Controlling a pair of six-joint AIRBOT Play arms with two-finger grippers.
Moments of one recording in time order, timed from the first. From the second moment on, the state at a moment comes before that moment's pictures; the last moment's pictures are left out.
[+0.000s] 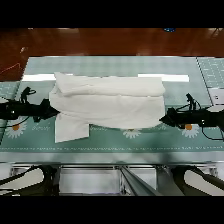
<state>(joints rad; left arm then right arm) 0.41 -1.32 0.77 0.79 -1.16 -1.27 -0.32 -1.22 0.59 -0.78 1.07 1.25</state>
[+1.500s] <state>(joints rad) 0.22 -2.05 1.85 0.71 -1.18 -1.43 -0.29 -1.80 1.33 -0.49 0.95 1.21</state>
